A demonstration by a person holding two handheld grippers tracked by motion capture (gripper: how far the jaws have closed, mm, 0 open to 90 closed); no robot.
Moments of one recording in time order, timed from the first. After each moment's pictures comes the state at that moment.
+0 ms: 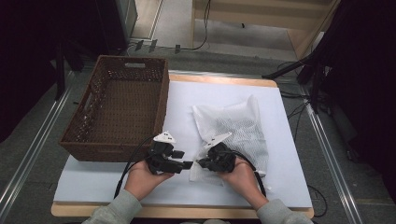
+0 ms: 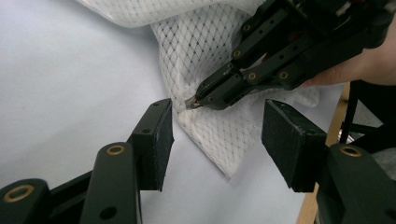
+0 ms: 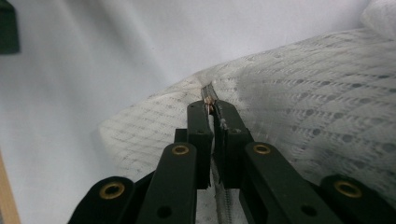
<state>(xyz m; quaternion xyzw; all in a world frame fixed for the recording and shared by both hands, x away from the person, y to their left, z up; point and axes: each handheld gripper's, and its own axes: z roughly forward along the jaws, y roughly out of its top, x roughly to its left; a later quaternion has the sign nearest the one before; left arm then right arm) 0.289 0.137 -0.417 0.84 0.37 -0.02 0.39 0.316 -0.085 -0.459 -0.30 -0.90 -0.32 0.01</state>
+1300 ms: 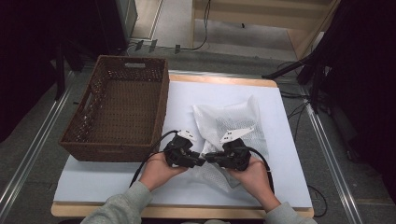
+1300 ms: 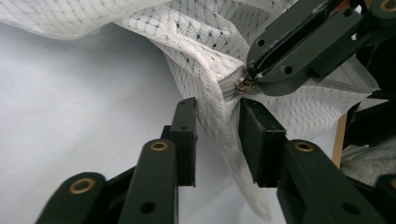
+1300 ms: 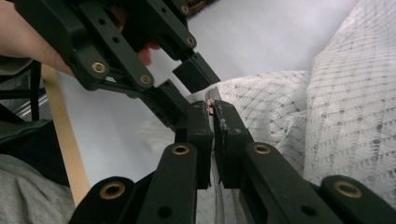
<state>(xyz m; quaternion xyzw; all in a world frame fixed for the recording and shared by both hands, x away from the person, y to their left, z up) 0.318 0.091 -0.431 0.88 0.30 -0.06 0.36 0.306 -0.117 -0.414 -0.30 -0.87 -0.40 0.01</state>
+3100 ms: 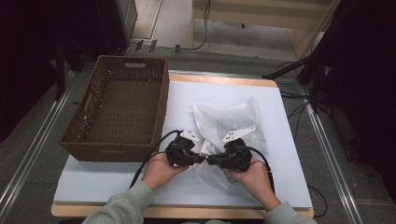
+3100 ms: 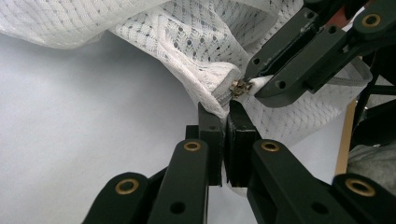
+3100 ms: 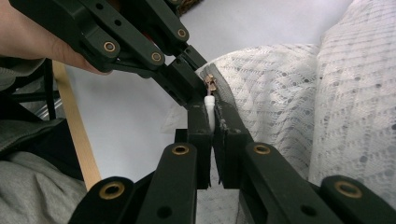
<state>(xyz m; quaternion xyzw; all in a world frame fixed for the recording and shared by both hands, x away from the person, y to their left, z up) 0.315 0.088 -0.425 0.88 0.30 -0.04 0.36 0.308 -0.123 -0.420 -0.31 -0.86 -0.40 0.05</state>
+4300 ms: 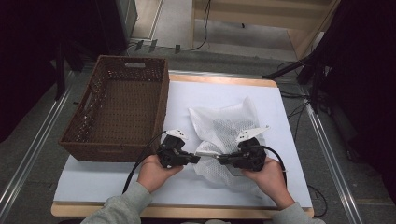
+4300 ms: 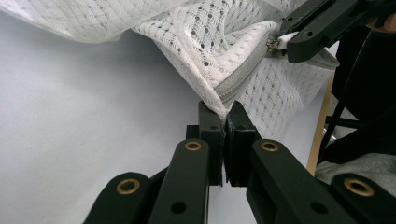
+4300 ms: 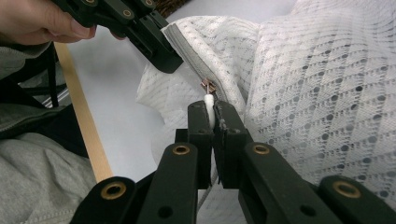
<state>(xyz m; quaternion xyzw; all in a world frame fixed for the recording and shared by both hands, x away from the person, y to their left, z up) 0.307 0.110 -0.422 0.85 0.35 -0.07 0.39 0.306 -0.157 -0.407 -0.31 -0.86 -0.40 0.05</state>
